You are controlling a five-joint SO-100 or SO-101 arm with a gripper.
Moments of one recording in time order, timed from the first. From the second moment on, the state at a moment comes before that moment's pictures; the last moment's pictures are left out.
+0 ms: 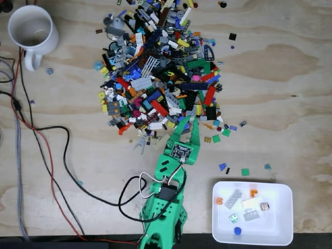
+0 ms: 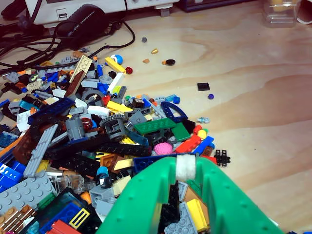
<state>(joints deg) 14.9 192.5 177.0 21.8 -80.2</state>
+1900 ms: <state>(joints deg) 11.4 192.5 169.3 20.6 -75.7</state>
